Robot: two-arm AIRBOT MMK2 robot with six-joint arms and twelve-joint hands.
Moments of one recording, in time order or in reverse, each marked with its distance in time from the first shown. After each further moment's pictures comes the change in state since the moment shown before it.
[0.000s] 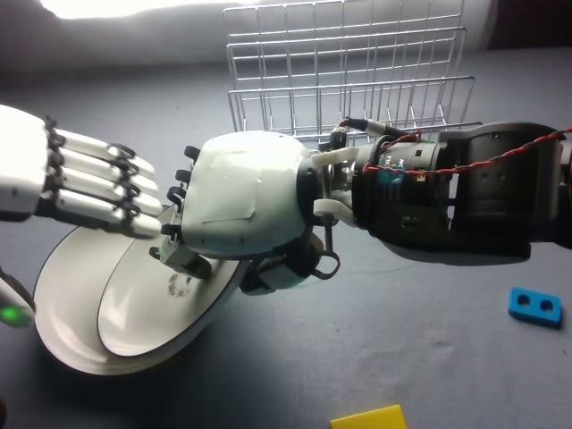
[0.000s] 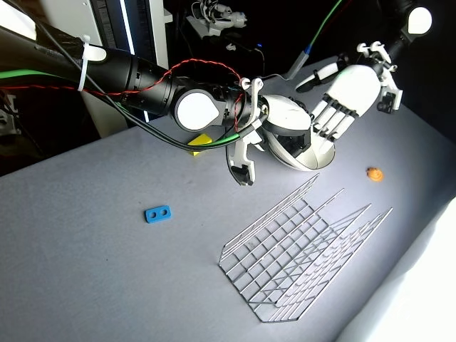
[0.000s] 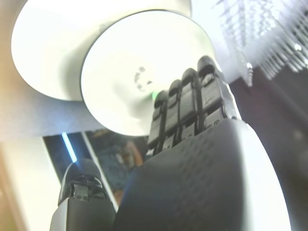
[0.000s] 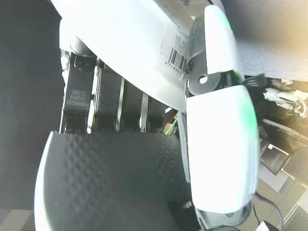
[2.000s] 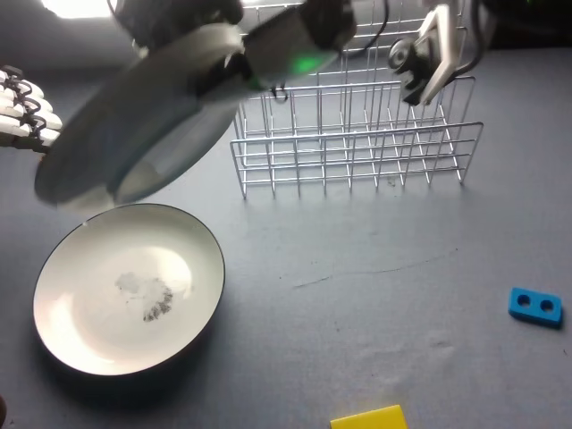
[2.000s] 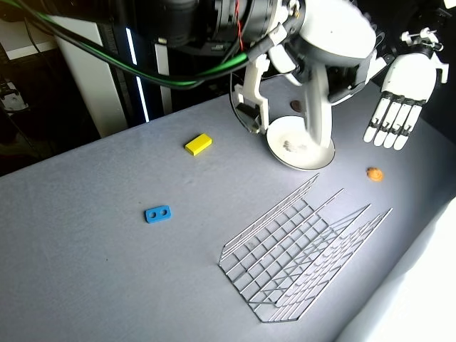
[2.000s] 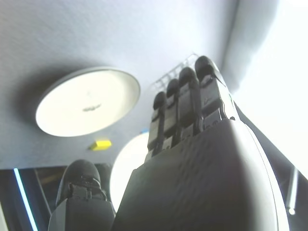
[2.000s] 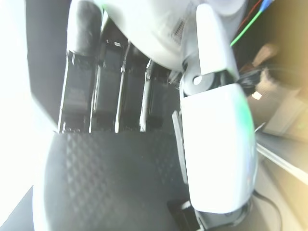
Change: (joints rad) left arm -0.047 0.037 0.175 -0.017 0.105 -0.098; right arm 0.394 0.242 -0.145 -0.580 -0.083 1.076
